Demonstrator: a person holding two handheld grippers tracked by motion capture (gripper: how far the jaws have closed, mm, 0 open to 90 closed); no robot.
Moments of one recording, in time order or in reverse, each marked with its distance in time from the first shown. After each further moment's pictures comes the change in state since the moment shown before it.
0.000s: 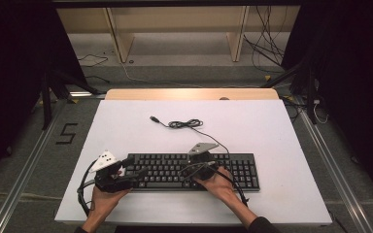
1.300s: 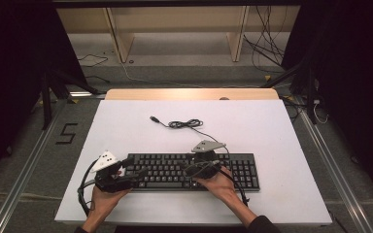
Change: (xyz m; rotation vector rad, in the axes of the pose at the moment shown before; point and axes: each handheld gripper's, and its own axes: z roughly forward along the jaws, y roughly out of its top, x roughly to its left) left arm 0.001 -0.001 0.001 0.011 0.013 0.008; right arm 0.000 0.004 -0.017 -0.114 0.000 0.048
